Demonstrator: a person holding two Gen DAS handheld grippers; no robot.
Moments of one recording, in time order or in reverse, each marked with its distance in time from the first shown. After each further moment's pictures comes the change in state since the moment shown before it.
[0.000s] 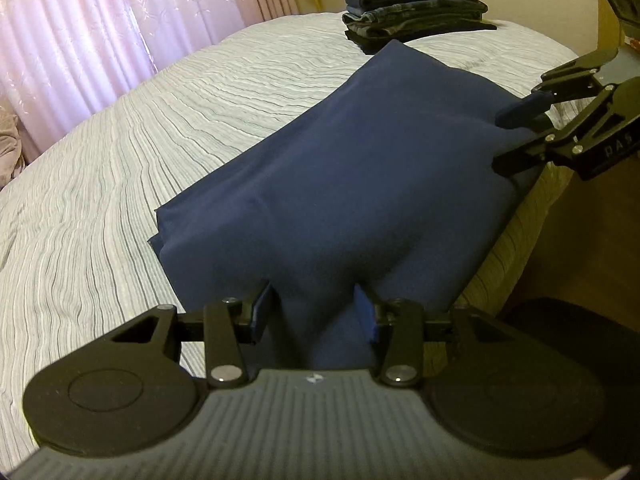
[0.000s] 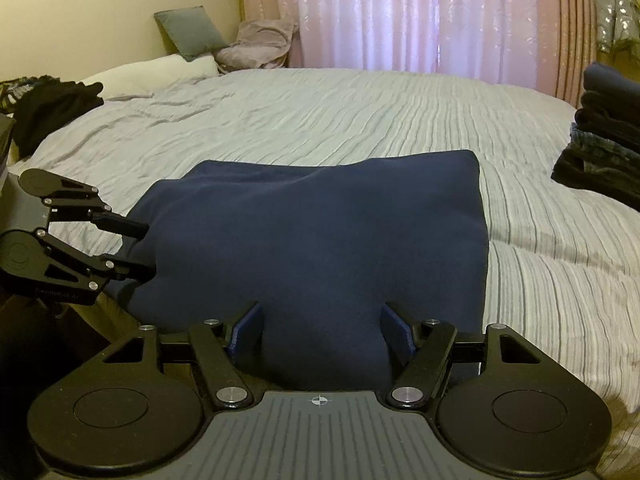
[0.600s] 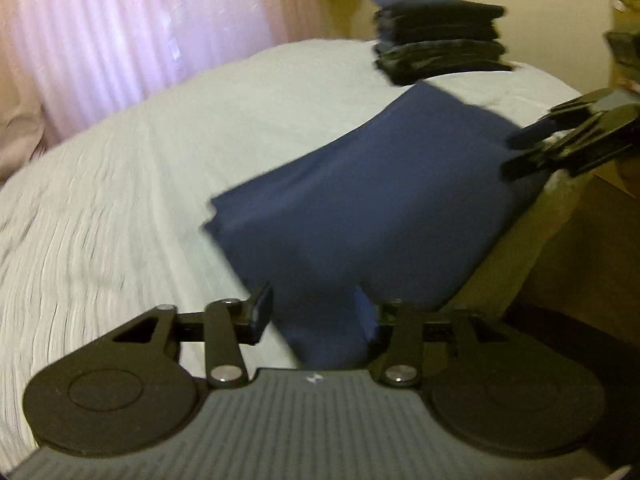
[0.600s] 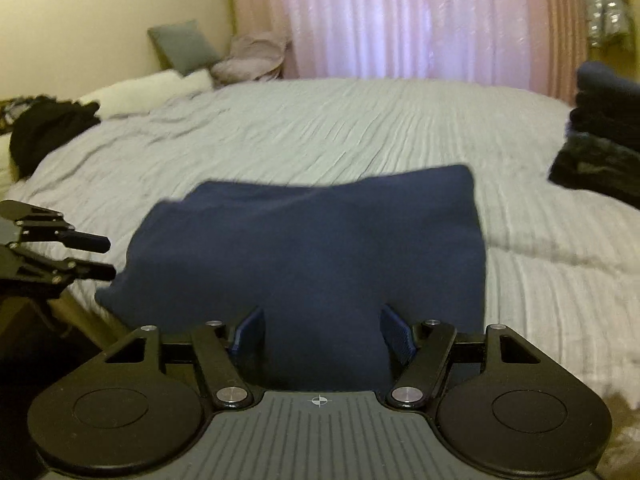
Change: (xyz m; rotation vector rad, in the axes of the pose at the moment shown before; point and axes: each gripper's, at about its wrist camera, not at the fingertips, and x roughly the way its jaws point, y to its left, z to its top) left arm -0.046 0.033 -0.016 -0.074 -0.087 -0.007; right arm -0.011 0.001 0.007 0.060 -0.037 -0.003
